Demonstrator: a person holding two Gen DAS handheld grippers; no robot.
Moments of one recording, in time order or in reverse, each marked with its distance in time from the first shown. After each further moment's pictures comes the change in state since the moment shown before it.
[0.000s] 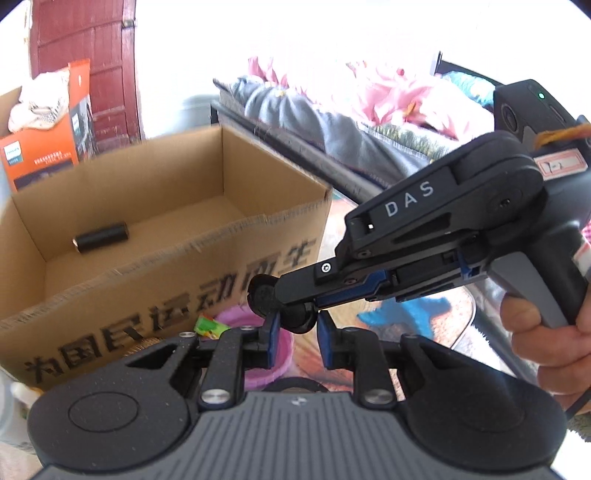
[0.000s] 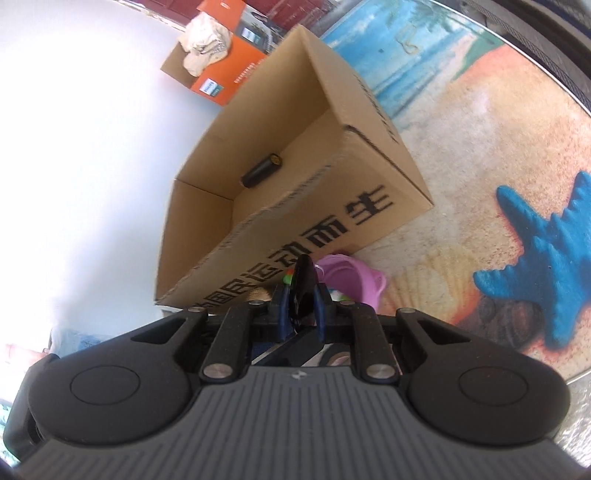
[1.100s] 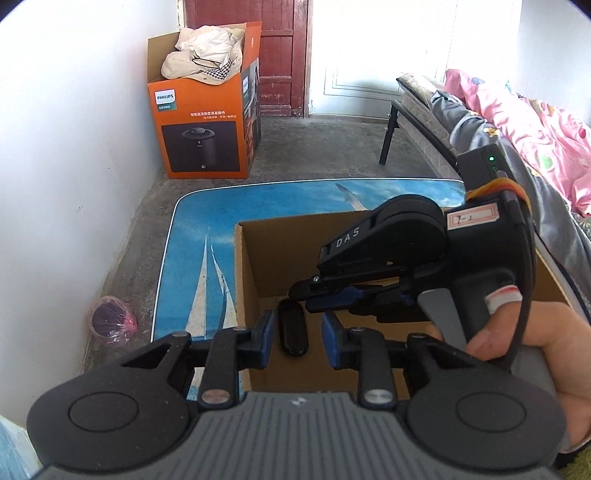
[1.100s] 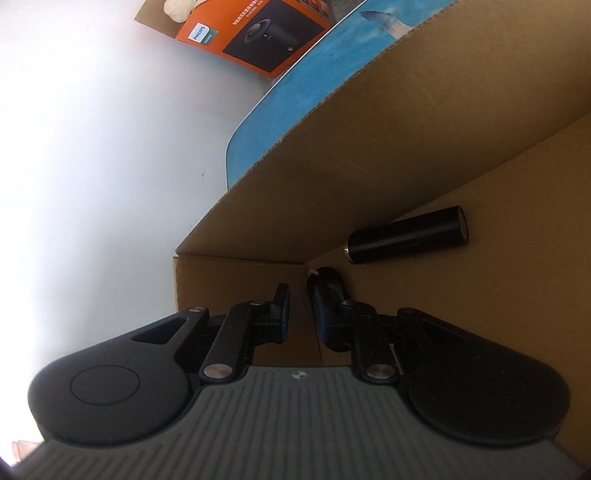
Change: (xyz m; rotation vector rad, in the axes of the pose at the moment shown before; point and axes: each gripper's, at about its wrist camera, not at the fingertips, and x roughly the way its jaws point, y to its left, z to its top) left arm -0.011 0.194 0.088 -0.314 0.083 0.392; right arm 0.270 0.109 0.134 0.091 0.227 -0.014
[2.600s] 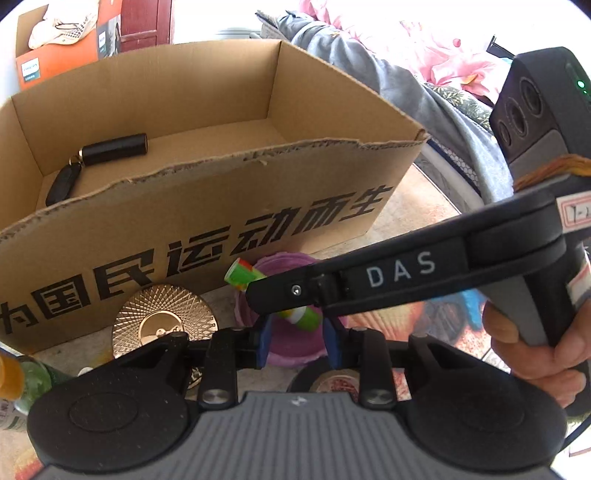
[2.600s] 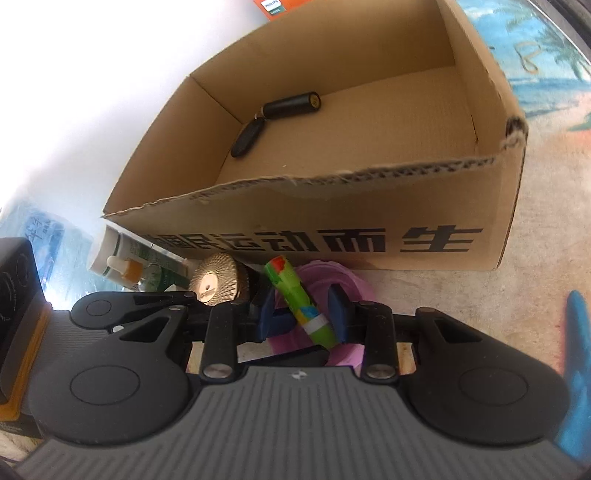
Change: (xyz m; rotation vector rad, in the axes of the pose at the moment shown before) left arm 0.039 -0.141 -0.135 0.176 0.157 -0.350; right arm -0.139 -0.131 -0.135 -0.443 0.000 -0.090
